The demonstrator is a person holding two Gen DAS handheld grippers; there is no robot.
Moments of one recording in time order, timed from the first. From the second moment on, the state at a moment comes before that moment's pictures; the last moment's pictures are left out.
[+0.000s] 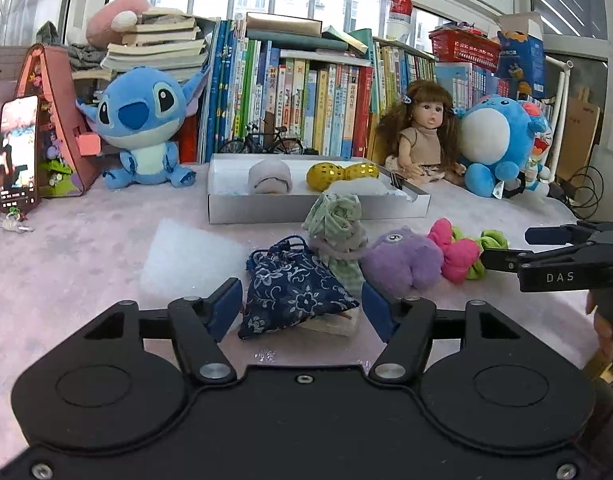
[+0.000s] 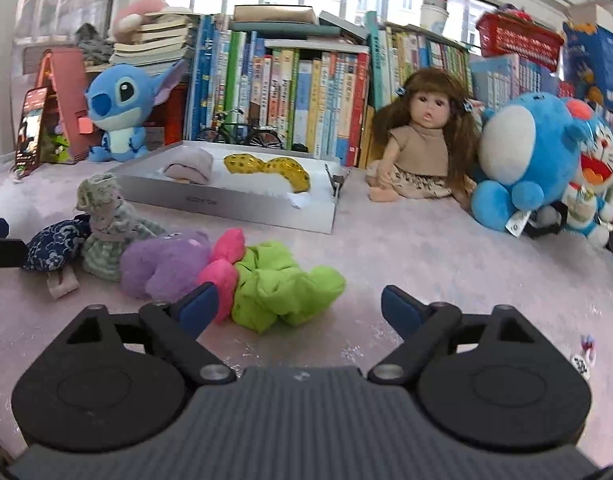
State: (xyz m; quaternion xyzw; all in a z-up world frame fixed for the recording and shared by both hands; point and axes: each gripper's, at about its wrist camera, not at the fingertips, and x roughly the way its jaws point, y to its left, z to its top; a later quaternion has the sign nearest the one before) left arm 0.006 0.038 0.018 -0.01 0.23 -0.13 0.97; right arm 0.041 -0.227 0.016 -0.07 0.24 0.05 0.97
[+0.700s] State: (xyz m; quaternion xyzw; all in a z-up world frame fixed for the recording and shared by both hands) left arm 0.023 0.016 0.017 -0.04 0.21 -0.13 0.97; right arm 0.068 -0.212 0.001 -0.05 0.26 0.06 0.96
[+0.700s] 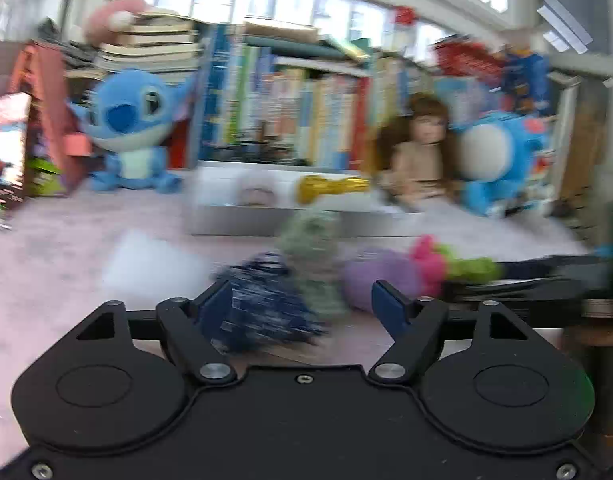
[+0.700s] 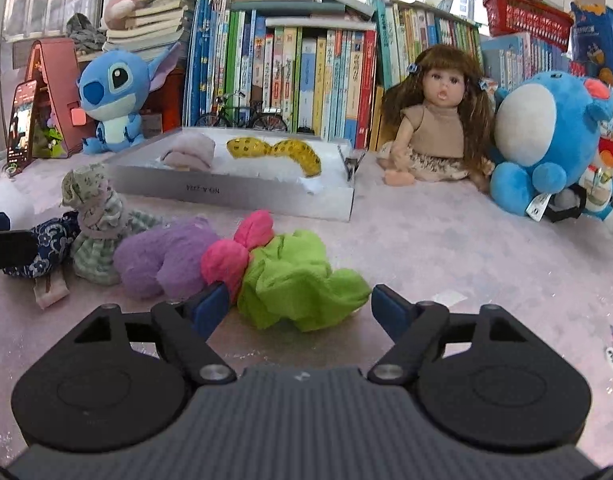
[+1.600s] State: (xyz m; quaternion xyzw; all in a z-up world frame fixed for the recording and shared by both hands) left arm 0.050 0.026 0.003 -0.07 0.25 -0.07 0.96; right arm 0.070 -0.224 -0.002 0.00 0.28 0.06 0.96
